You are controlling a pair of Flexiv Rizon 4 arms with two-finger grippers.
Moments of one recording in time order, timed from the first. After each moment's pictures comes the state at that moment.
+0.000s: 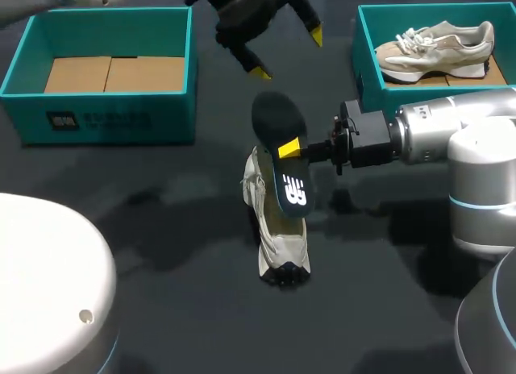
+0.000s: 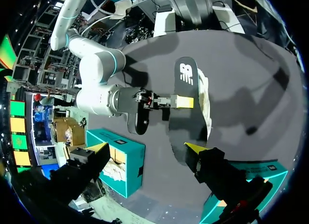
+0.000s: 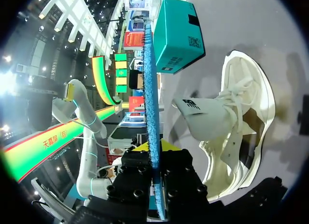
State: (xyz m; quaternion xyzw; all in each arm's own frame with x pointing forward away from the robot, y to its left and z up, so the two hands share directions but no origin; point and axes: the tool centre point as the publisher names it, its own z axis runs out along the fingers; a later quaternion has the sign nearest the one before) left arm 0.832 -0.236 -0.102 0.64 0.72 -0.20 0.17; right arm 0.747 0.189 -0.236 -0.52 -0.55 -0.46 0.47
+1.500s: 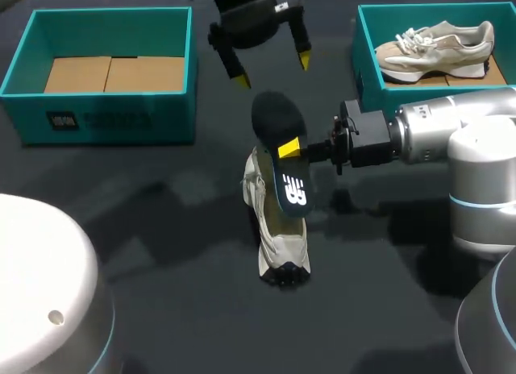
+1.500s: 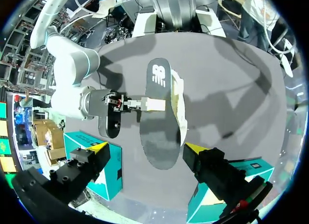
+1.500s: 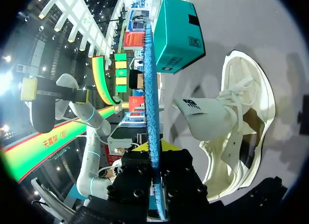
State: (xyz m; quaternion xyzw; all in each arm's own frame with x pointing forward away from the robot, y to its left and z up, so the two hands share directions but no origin) left arm 0.821 -0.202 -0.124 0.66 0.73 -0.14 0.10; right arm 0.747 0.189 -0.235 -0.52 -0.55 -0.46 0.47
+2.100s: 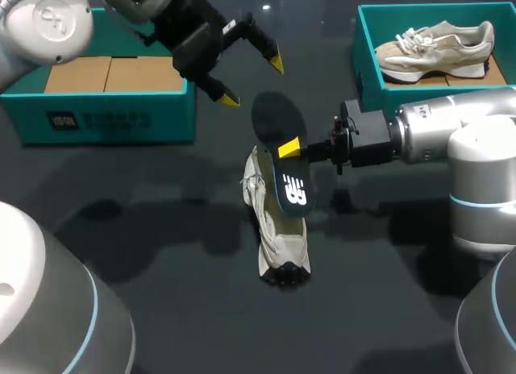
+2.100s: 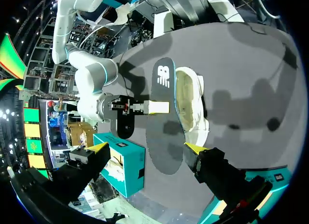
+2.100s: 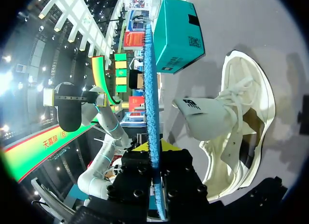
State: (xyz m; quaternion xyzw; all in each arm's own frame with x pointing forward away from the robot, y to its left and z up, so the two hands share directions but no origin) left arm 0.813 -0.176 -0.139 0.64 0.69 -0.26 0.23; right arm 0.747 0.189 -0.235 -0.52 -0.55 -0.46 0.47
